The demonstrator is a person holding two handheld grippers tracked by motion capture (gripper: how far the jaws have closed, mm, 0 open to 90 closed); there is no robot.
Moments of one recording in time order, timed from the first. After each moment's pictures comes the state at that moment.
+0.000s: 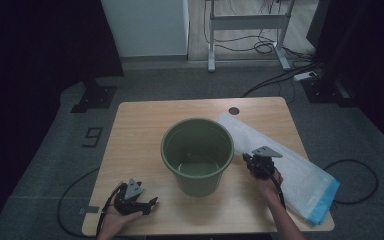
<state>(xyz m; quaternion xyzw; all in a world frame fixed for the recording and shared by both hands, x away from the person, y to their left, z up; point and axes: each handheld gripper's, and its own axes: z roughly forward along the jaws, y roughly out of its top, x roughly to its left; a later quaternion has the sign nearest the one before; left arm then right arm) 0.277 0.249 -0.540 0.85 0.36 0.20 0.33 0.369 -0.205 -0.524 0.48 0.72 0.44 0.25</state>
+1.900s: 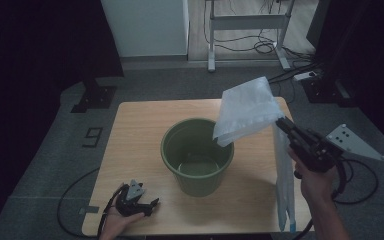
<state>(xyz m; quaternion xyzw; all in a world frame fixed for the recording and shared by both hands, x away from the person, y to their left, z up) 0.275 0.247 -0.542 0.85 0.38 0.18 0.34 0.263 -0.246 -0.303 0.32 0.58 0.68 0.32</state>
